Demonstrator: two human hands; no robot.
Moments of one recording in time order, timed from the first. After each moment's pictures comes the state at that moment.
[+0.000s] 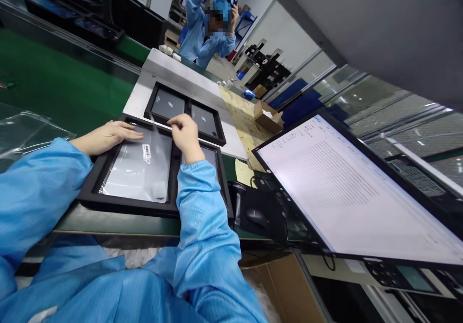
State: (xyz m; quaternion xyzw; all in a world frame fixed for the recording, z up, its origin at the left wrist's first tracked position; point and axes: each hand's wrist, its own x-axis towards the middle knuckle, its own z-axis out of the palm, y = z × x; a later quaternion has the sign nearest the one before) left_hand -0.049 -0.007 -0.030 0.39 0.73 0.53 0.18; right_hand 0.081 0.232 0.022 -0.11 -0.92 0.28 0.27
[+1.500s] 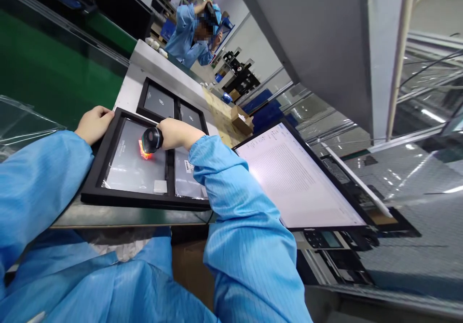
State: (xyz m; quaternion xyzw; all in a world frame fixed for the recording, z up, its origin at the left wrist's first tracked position) left_hand -0.070 0.009 -0.057 0.17 0.84 0.51 0.08; right_hand 0.083 0.182 0.098 0.03 -0.98 -0.10 -0.18
